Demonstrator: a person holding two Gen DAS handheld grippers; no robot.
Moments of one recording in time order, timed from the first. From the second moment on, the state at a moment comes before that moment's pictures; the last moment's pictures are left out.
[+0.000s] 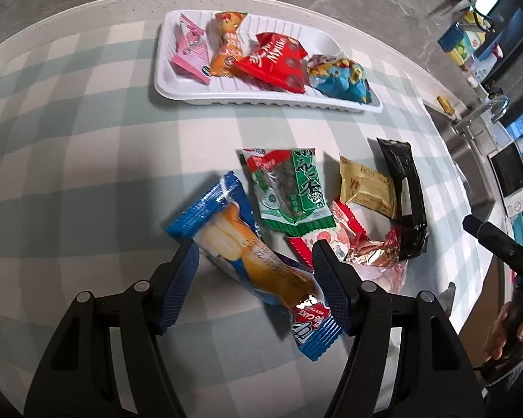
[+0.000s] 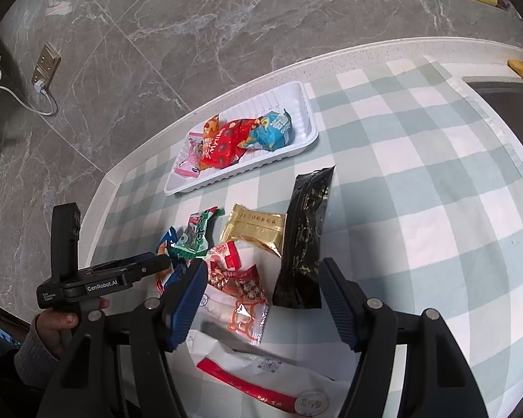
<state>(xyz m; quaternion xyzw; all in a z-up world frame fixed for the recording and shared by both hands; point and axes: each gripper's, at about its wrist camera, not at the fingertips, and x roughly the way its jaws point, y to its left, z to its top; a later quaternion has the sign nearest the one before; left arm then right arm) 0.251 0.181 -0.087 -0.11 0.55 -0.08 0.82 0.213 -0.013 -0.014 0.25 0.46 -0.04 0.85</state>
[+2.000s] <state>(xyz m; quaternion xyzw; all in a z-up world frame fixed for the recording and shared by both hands) 0.249 0.192 -0.102 -0.07 0.55 -0.09 0.83 0.262 -0.058 -0.083 0.32 0.50 -0.04 0.80</state>
